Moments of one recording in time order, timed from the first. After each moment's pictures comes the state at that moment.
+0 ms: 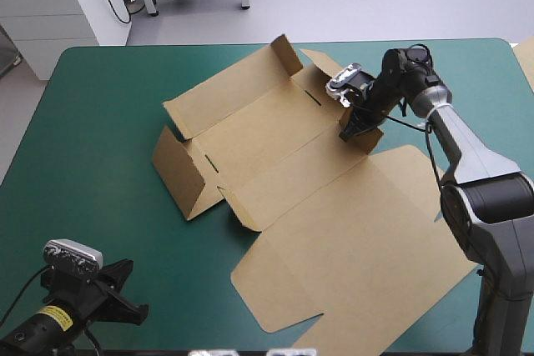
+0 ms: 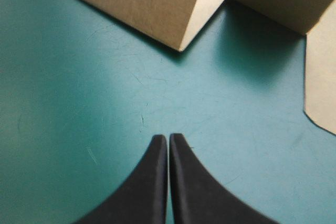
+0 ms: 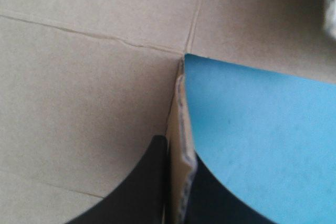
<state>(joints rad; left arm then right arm) -0.29 0.32 -0.42 -0.10 0.82 0.09 0.21 2.05 -1.90 0.20 1.17 -0.70</state>
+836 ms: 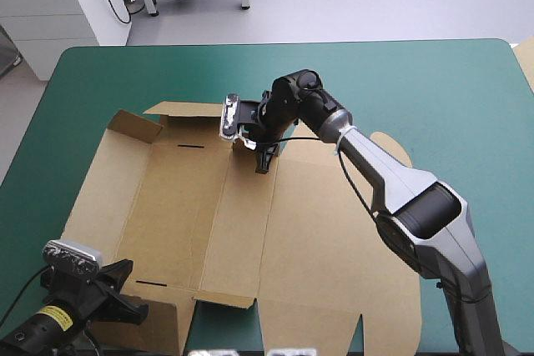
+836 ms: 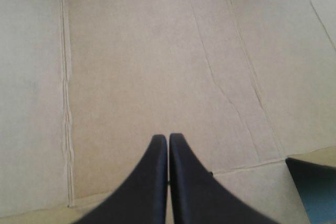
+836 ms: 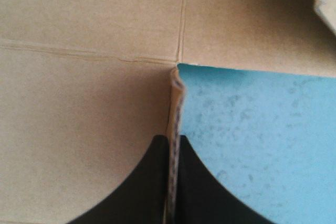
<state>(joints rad) -0.29 0.32 -0.42 -0.10 0.82 0.09 0.63 2.16 -2.11 0.23 1.11 -0.98</state>
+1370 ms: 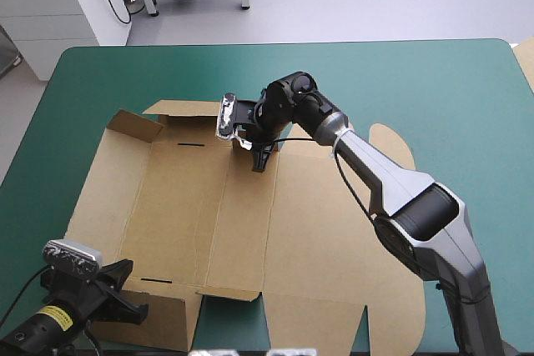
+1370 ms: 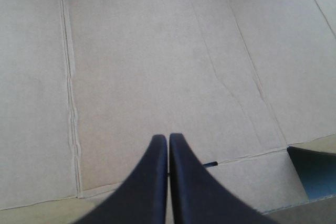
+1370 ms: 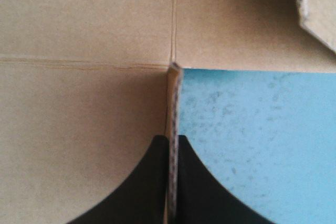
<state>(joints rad) -0.29 0.32 -0.42 -0.10 0.82 0.09 0.65 2.16 -2.11 0.16 1.07 -0.92</state>
